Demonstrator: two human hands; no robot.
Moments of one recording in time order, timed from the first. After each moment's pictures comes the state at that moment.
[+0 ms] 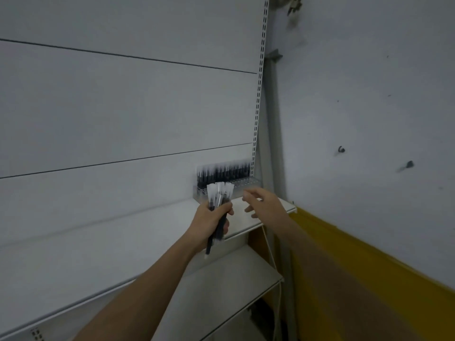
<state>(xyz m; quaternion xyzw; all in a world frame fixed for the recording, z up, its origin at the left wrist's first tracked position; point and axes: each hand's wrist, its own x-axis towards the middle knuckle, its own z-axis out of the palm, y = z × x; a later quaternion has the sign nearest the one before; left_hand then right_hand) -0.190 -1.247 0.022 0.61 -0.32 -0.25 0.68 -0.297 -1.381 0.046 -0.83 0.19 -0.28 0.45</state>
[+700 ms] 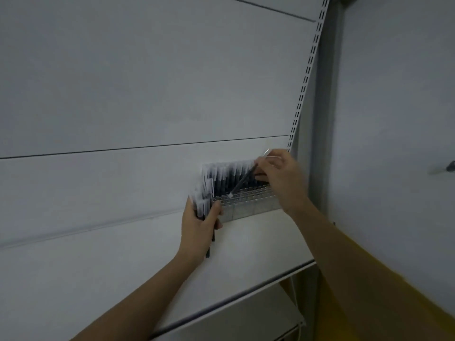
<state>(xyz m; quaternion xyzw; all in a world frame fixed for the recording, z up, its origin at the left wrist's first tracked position) -0.052 -1.360 -0.032 0.64 -0.21 -0.01 0.74 -0.104 -1.531 0.060 -0.69 0.14 -0.38 0.61</state>
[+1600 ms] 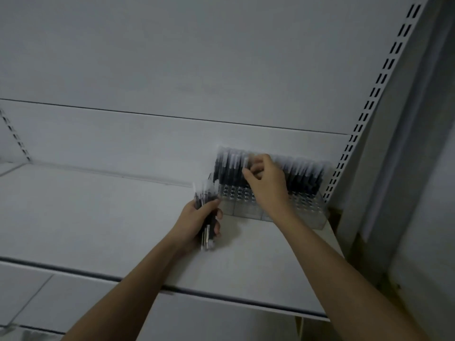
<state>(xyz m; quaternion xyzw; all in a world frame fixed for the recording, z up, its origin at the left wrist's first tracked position) -0.064 -1.433 -0.058 0.59 -0.02 -0.09 0.80 -0.018 -1.605 -0.011 -0.86 -0.05 -0.22 0.46</state>
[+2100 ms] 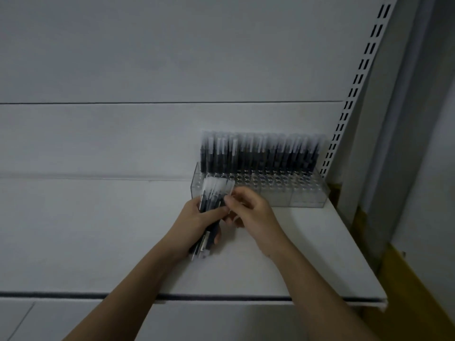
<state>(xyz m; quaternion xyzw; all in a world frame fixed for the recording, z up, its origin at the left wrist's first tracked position) -0.063 -1.434 -0.068 0.71 -0.13 -0.10 0.69 -0.075 -1.589 -0.074 -0.69 -0.04 -0.02 0.72</state>
